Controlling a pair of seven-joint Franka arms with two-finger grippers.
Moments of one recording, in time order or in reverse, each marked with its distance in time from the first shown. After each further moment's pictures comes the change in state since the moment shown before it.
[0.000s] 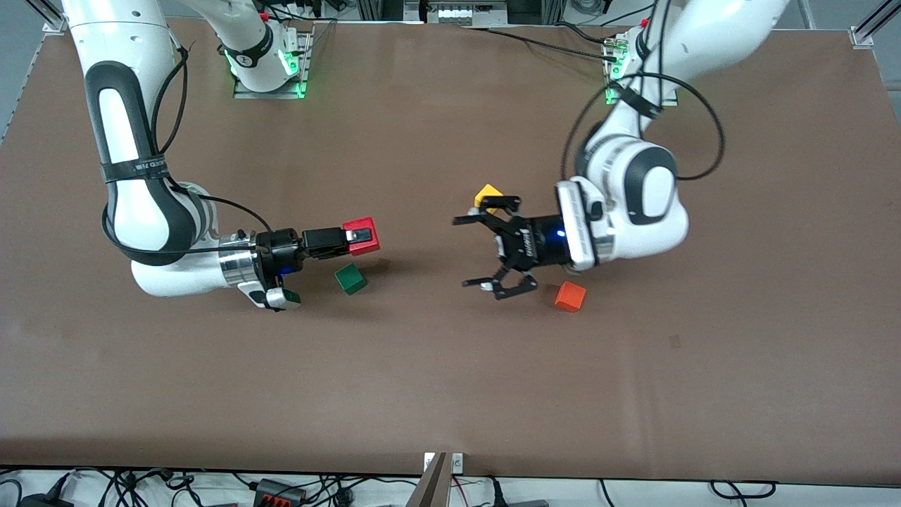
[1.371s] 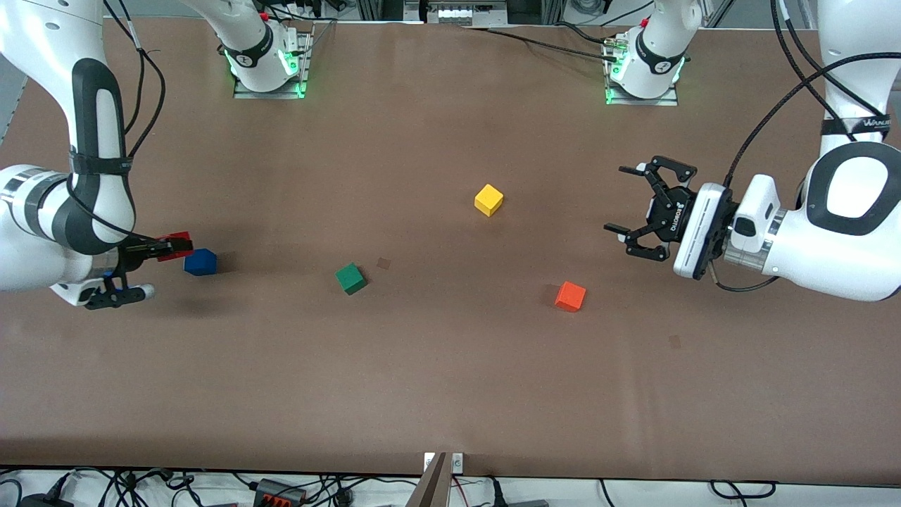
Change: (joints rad) left arm 0.306 -0.015 0.005 0.262 1.112 -0.718 -0.918; right arm 0.000 -0.038 -0.366 0.015 -1.156 0.134 0.002
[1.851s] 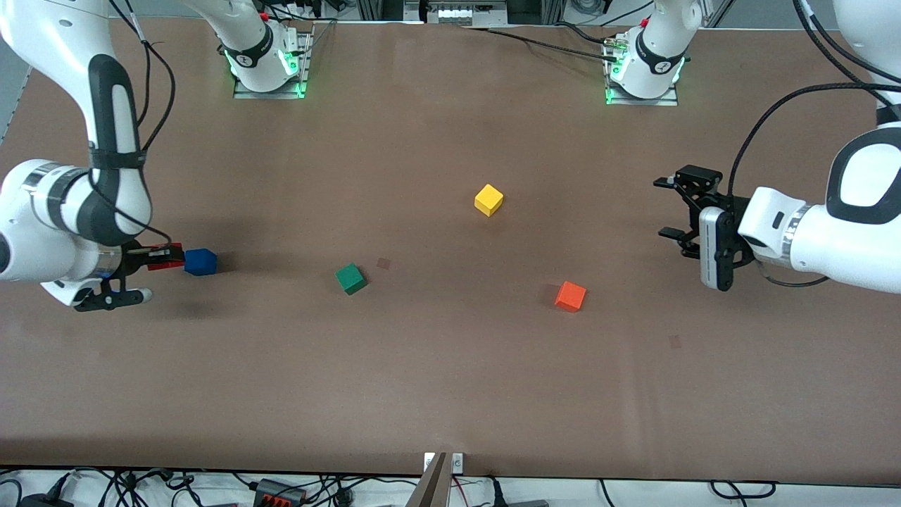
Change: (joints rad) left arm 0.022 -0.017 0.002 0.066 0.388 -0.034 -0.398; right arm 0.072 -0.054 -0.009 -0.142 -0.068 0.235 0.083
